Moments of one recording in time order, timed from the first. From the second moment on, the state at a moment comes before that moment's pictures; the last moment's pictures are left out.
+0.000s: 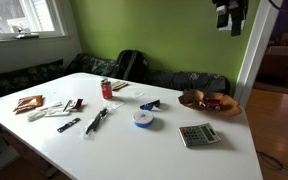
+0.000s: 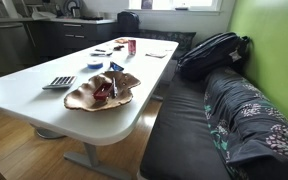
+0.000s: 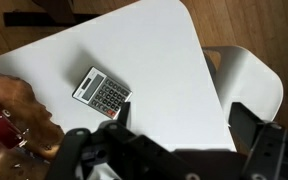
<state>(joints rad) 0.16 -0.37 0.10 -2.21 0.34 1.72 0.18</state>
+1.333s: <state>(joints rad) 0.09 0.10 0.06 -2.00 0.05 1.97 -0.33</state>
